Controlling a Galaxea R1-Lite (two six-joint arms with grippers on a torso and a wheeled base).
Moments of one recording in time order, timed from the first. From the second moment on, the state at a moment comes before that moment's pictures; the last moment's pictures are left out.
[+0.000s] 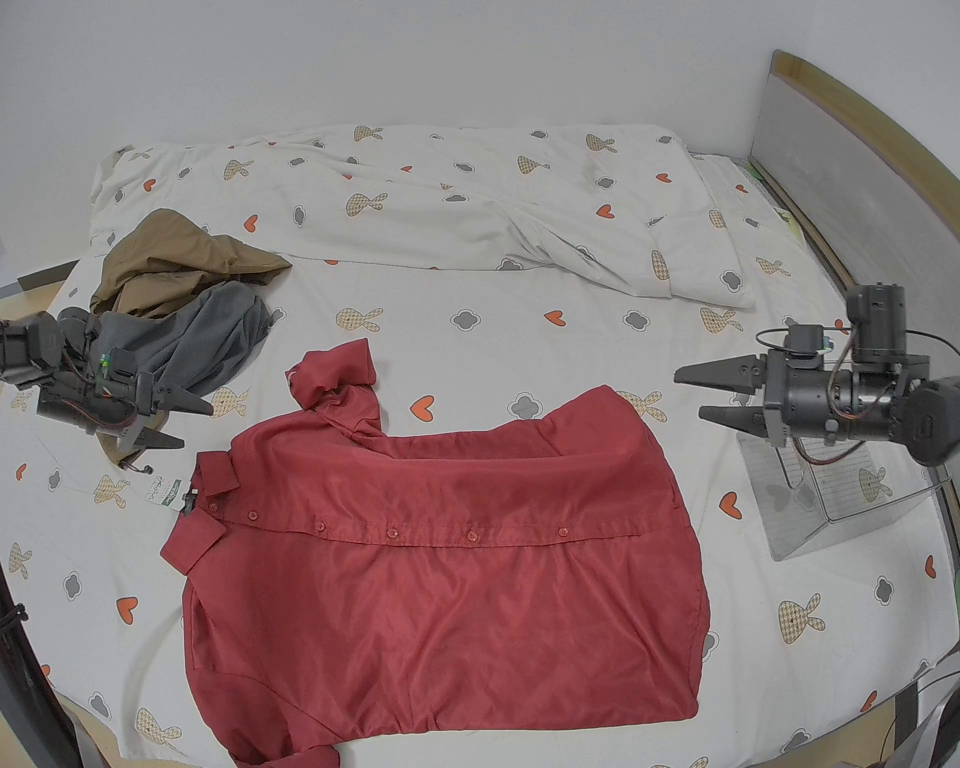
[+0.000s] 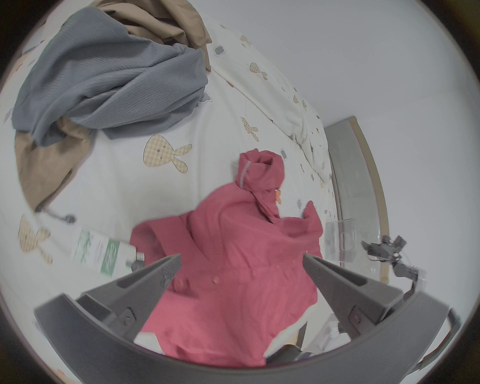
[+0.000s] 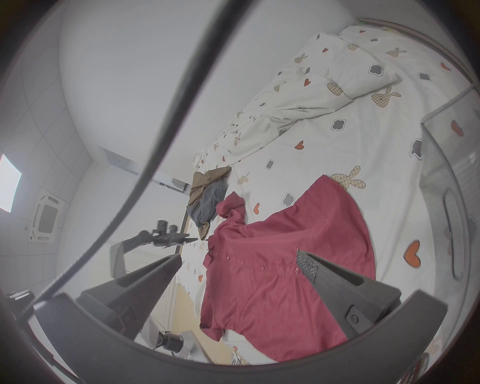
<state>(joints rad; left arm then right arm) 0.34 2.17 -1.76 0.68 -0.86 0.09 0.15 1.74 -0.99 -0.33 0.74 0.53</state>
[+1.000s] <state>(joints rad) 0.38 1.45 -1.23 0.64 -0.65 -0.04 0.16 2.53 -1.99 0.14 0.41 0.28</state>
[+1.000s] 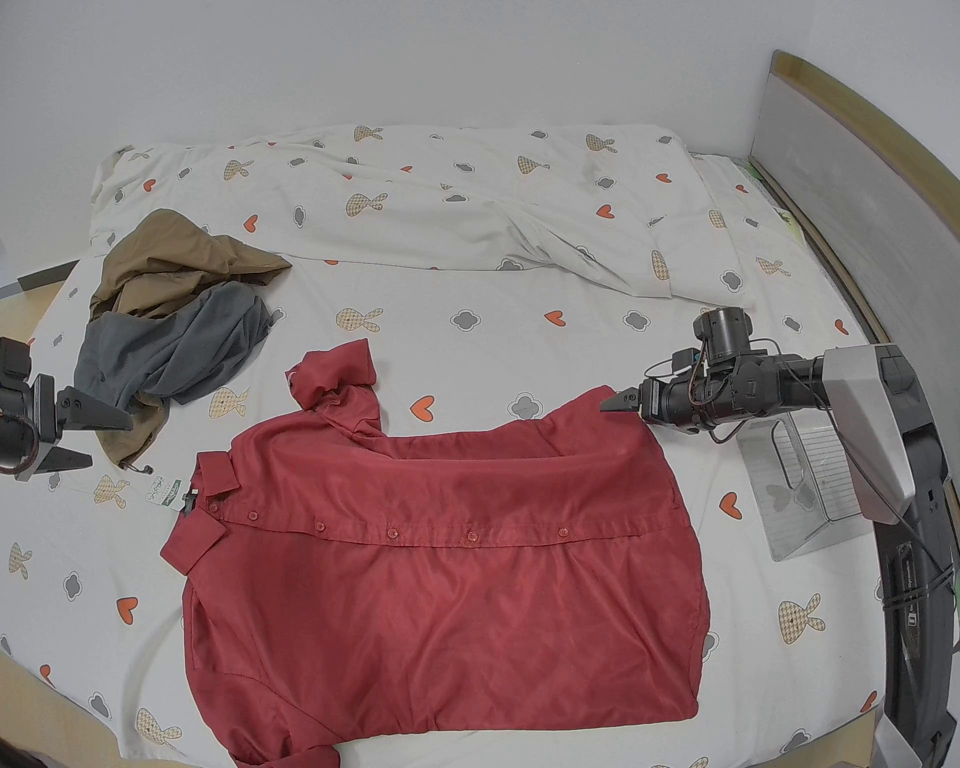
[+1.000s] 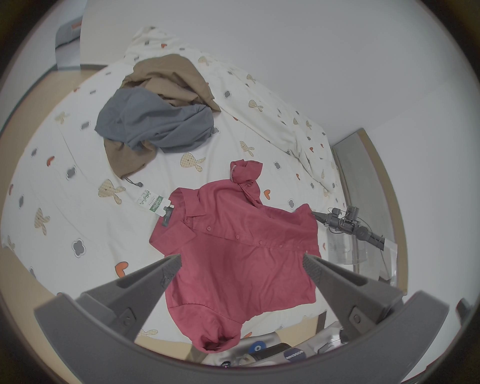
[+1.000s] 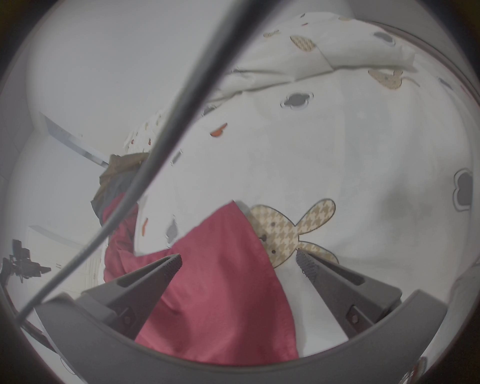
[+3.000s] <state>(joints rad) 0.25 1.32 -1.00 0.38 -0.62 -0.08 0.13 2.45 -2.00 0.40 0.61 0.18</state>
